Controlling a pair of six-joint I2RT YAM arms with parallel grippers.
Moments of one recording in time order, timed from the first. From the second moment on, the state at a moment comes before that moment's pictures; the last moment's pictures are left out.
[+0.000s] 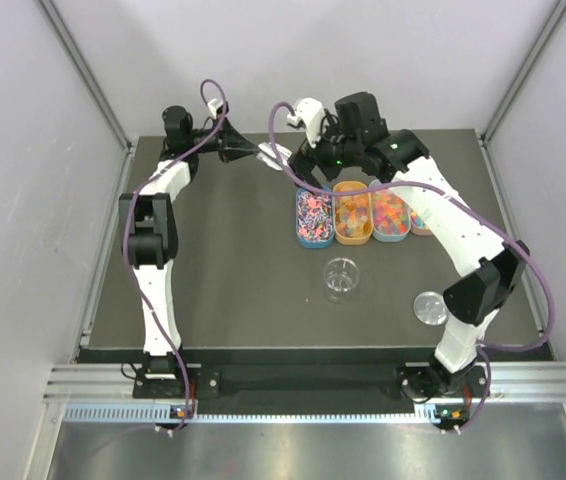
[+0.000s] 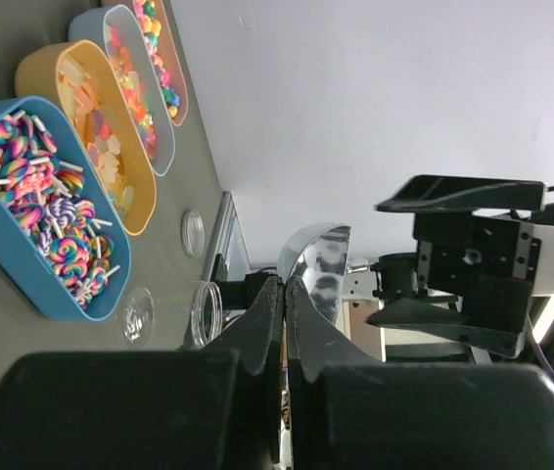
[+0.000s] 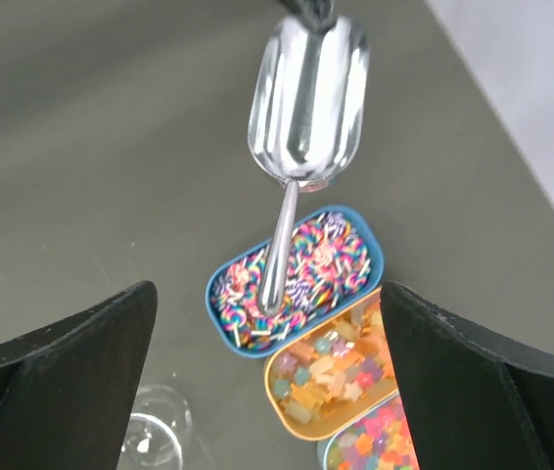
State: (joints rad) left arm -0.02 2.32 1.88 0.47 1.43 -1.44; right arm 0.61 1.76 1.98 -0.79 -0.27 -0.37
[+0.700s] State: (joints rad) left arm -0.05 2.26 1.77 0.71 1.48 -1.55; right arm 0.61 1.90 2.12 -1.01 -0.22 -0.42
